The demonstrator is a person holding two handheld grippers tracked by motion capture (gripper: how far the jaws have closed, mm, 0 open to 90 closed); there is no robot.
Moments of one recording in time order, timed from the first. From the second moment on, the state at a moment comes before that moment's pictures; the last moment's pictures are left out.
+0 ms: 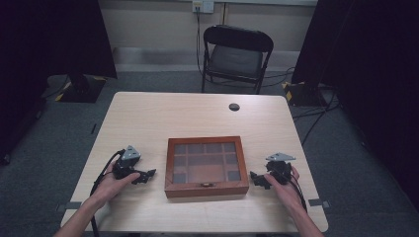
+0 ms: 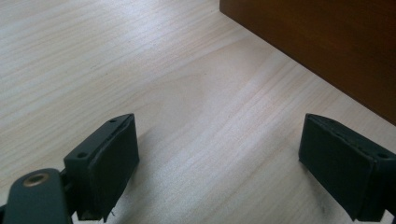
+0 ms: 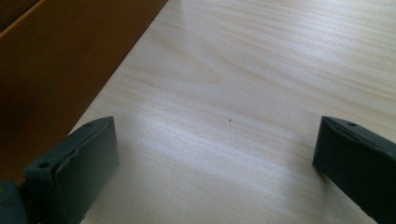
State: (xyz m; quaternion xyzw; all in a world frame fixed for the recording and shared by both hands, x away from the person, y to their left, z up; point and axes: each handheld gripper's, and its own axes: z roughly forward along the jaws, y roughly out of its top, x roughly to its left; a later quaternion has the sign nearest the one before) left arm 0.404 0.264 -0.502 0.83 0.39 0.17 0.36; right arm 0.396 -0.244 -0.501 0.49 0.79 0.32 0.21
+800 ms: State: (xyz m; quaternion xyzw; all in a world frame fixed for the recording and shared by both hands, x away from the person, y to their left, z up) left arm 0.404 0.264 -0.502 0.83 0.39 0.17 0.36; right arm 0.395 -0.251 -0.452 0.46 0.78 0.41 0.12
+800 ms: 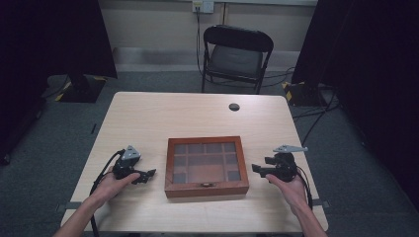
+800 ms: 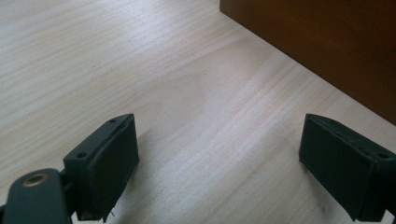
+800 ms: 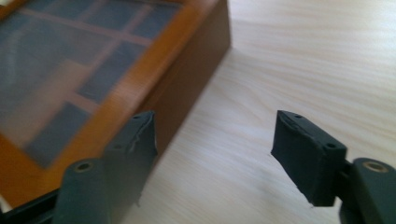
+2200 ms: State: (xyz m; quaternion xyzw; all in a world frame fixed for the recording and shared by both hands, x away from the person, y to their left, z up) left arm 0.404 0.264 -0.502 0.83 0.39 0.17 0.36; right arm 0.375 -0.114 -0.435 0.19 0.88 0.43 -0.04
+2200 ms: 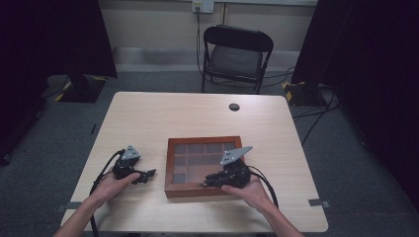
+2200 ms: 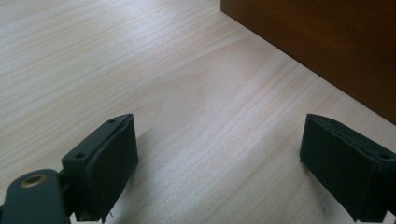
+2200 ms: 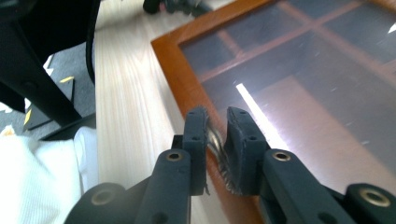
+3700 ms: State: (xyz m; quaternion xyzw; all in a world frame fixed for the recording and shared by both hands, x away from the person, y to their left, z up) left arm 0.404 0.264 -0.502 0.83 0.39 0.17 0.36; right arm 0.365 -0.092 -0.440 0.15 0.89 0.43 -0.03
